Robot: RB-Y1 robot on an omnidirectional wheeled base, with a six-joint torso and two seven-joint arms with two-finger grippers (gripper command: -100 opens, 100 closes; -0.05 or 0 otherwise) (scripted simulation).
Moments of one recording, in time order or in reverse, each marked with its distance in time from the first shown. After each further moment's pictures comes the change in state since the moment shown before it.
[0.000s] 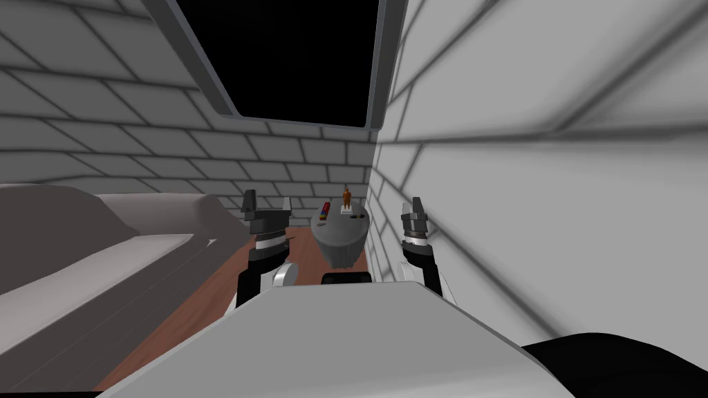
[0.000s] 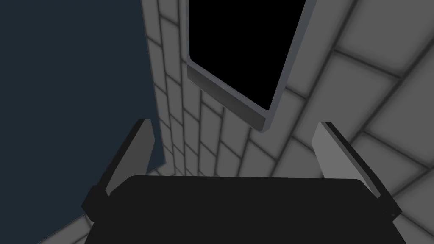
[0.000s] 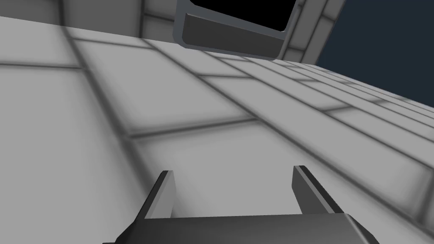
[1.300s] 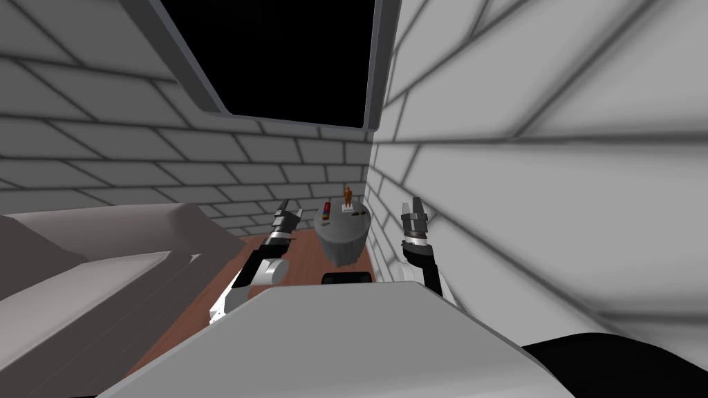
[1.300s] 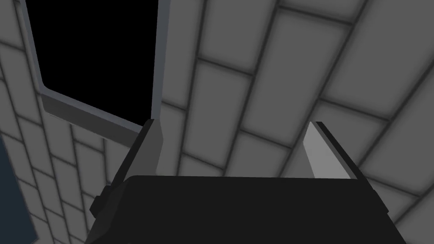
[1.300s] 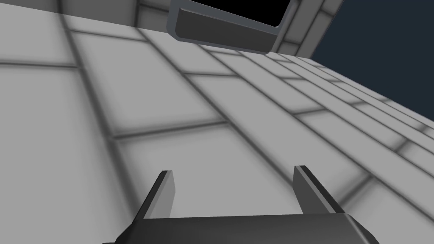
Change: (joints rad) left arm -0.120 0.281 0.073 0.212 0.229 0.320 0.048; right arm 0.000 0.000 0.000 0.000 0.000 0.000 0.000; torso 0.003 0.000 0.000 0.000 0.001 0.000
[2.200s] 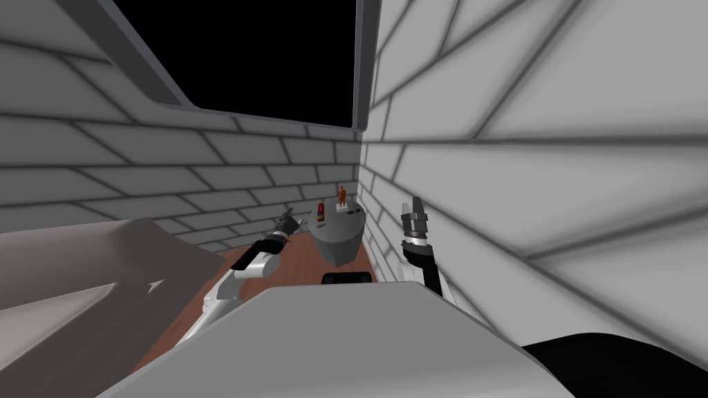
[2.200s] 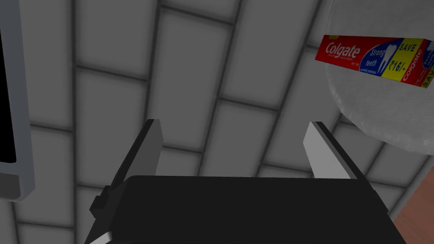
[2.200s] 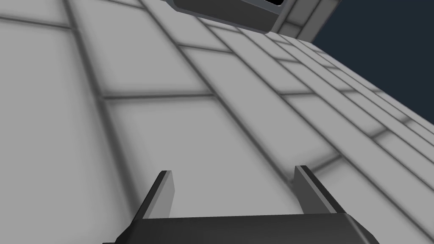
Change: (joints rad) left arm -0.082 0.171 0.041 0.190 0.209 0.255 0.041; right arm 0.000 0.000 0.000 0.000 0.000 0.000 0.000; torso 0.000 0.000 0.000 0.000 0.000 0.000
